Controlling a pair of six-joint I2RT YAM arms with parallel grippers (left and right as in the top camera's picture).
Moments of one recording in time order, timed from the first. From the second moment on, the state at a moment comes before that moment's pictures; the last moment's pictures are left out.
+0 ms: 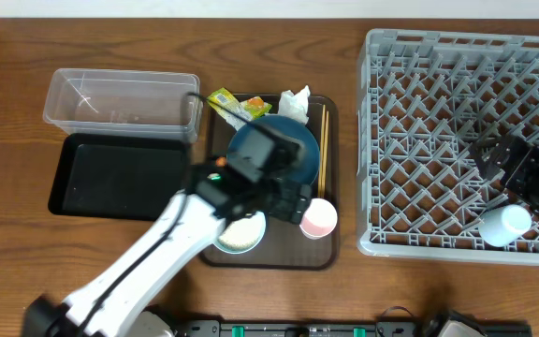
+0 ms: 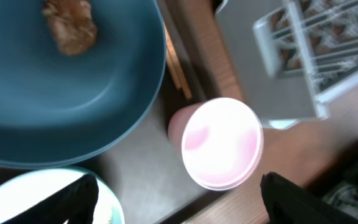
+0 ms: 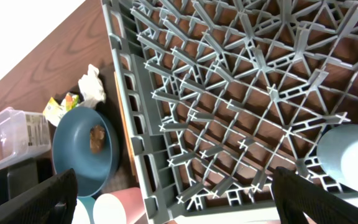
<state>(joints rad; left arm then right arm) -0.68 1.44 1.12 -0.79 0.21 -0.30 -0.49 1.16 1.32 -1.20 -0.49 0.15</state>
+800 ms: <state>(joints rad) -0.74 1.73 1.12 -0.73 0.15 -0.31 -0.49 1.16 1.32 -1.21 -0.50 0.15</state>
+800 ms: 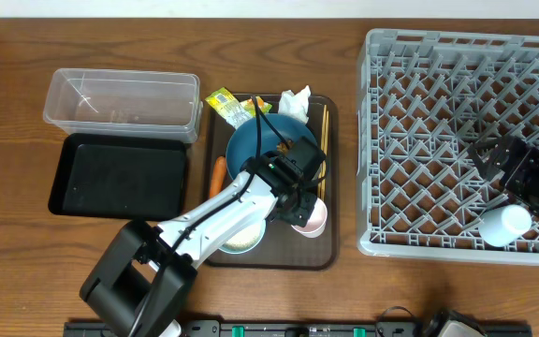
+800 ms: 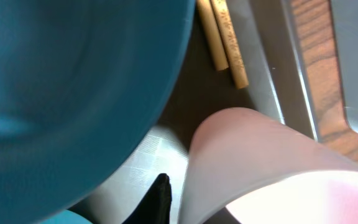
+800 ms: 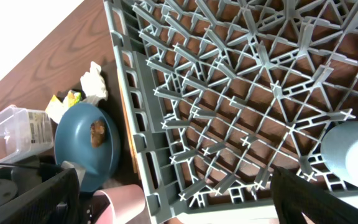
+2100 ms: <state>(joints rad) -0.12 1.26 1.12 -0.44 1.47 -0.45 0.30 1.17 1.32 -0.70 -1.10 -0.07</state>
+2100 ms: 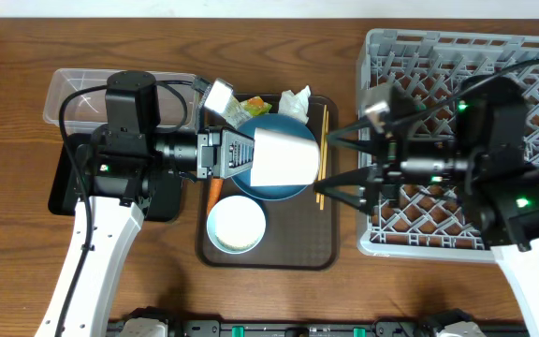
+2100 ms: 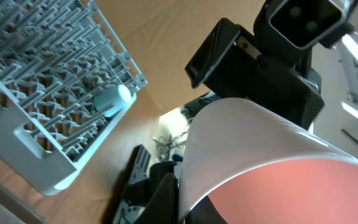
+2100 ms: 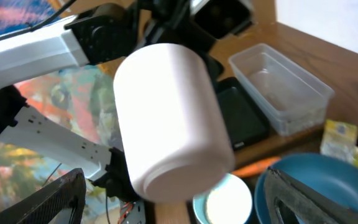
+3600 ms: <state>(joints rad) -0.12 1.26 1.12 -0.42 1.49 -0.49 -0.37 1.08 1.32 -1.18 -0.23 0.09</state>
